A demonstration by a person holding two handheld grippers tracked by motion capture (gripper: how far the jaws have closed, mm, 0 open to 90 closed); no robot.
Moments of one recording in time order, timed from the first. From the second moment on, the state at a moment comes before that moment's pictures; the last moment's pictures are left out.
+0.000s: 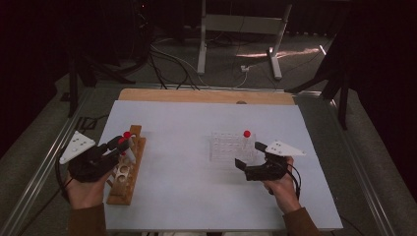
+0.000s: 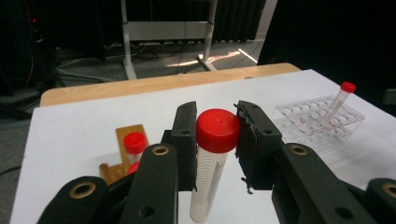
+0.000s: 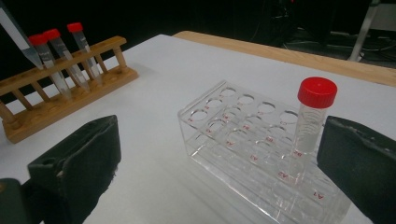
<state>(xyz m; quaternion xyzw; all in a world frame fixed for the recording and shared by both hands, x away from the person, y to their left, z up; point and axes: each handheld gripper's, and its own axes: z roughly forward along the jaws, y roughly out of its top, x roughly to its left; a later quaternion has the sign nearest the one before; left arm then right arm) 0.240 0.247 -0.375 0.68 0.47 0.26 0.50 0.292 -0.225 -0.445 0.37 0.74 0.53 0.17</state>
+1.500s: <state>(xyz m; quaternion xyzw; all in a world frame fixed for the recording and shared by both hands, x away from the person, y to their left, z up) 0.245 0.273 -0.427 0.71 0.51 0.20 0.45 0.292 -0.227 -0.446 0.37 0.74 0.53 0.17</state>
